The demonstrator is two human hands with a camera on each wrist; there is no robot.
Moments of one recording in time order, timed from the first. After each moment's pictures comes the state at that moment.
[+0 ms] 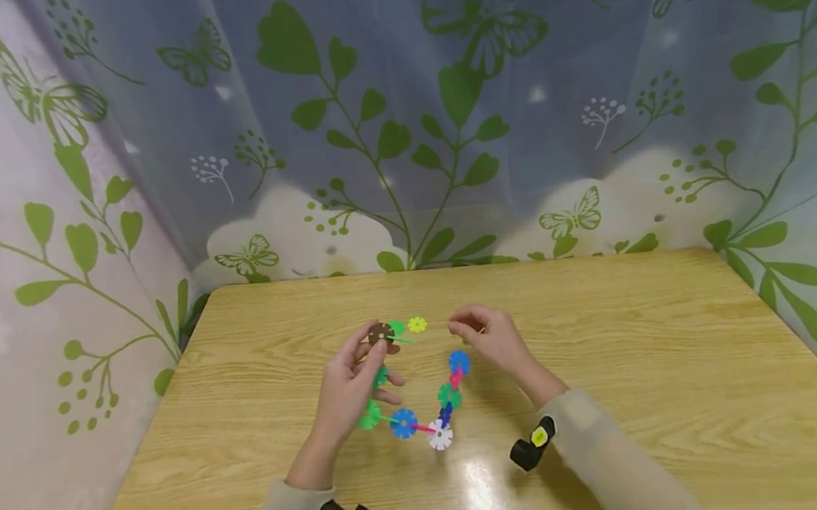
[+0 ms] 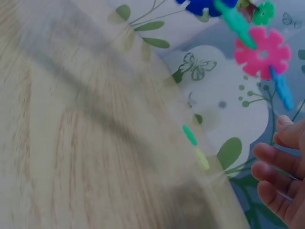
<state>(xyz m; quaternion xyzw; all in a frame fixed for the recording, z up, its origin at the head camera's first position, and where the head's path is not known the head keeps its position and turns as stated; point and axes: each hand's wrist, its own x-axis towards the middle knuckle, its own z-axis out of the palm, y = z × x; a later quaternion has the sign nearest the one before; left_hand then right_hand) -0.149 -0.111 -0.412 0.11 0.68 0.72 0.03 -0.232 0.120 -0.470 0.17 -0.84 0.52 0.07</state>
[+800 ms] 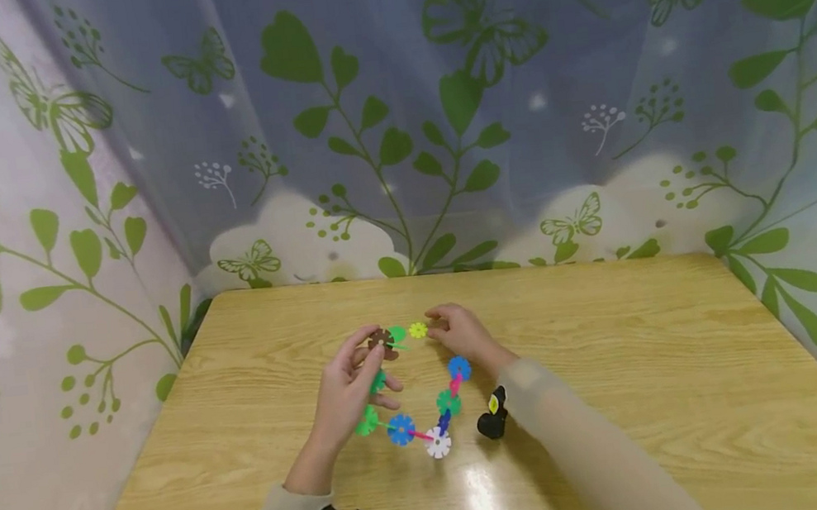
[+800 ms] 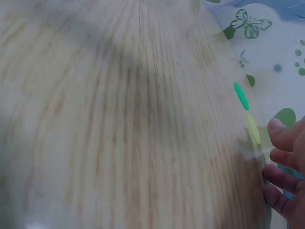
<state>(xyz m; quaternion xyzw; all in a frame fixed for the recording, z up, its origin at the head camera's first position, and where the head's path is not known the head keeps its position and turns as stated) -0.152 -0.115 -0.416 0.12 0.68 0.72 0.02 -0.290 0.085 -0.505 0.17 -0.90 0.41 -0.03</state>
